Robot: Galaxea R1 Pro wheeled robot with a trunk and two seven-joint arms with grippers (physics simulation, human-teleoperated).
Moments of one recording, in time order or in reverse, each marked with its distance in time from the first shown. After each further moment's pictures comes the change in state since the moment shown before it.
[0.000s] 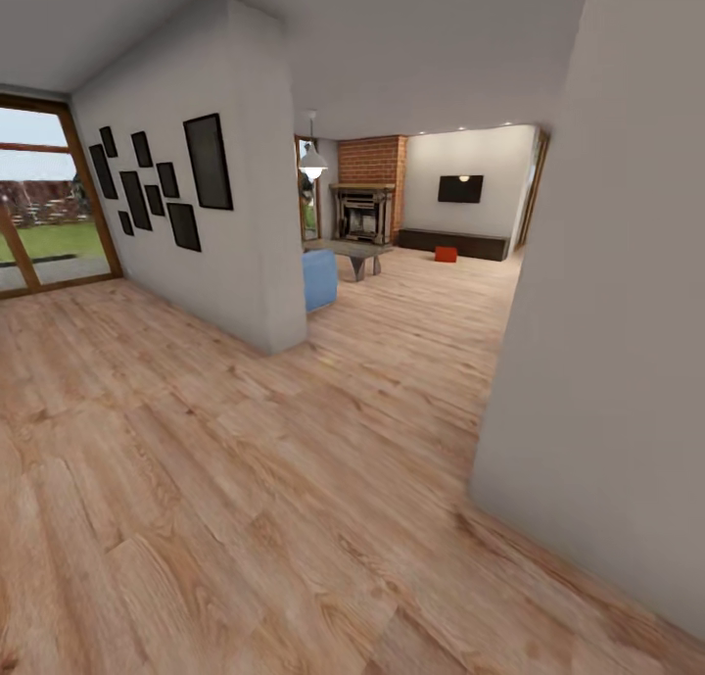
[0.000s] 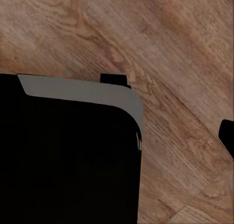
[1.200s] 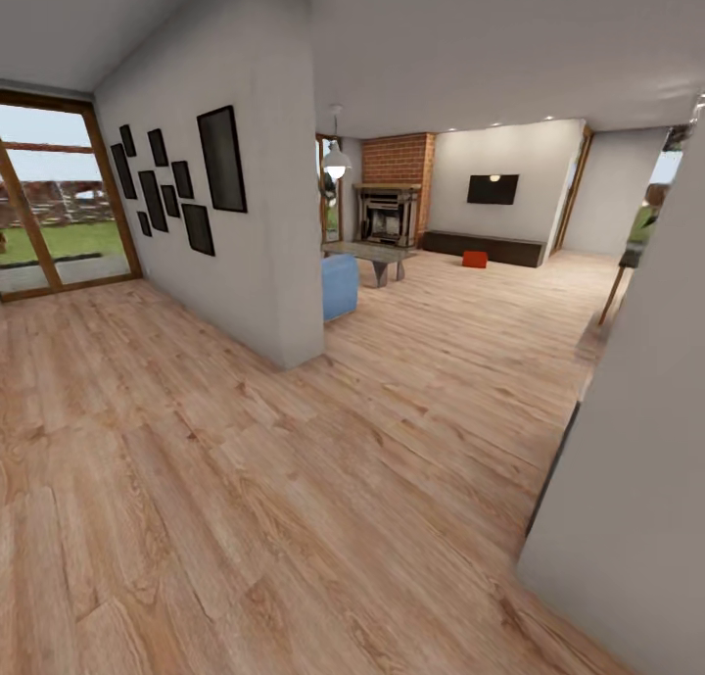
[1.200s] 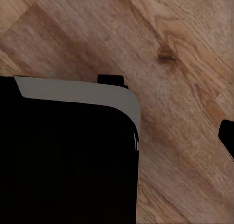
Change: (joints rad) left arm 0.000 0.000 0.000 0.000 0.001 0.000 0.000; right arm 0.000 0.000 -0.003 0.000 -0.008 -0.002 -0.010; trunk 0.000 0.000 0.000
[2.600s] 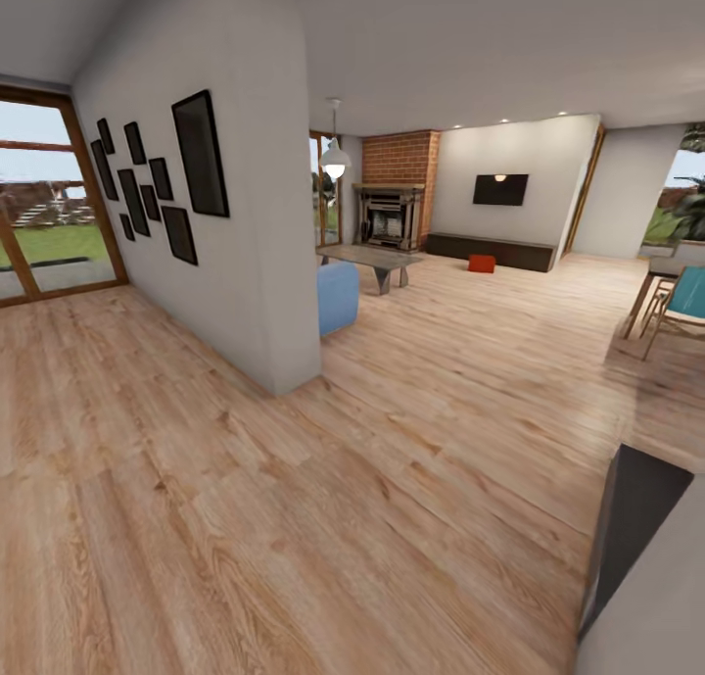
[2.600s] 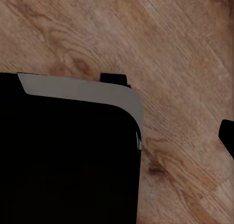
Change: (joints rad) left arm 0.000 0.000 0.000 0.000 0.002 0.001 0.000; right arm 0.002 -0.001 0.005 0.000 0.011 0.001 0.012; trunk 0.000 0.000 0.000
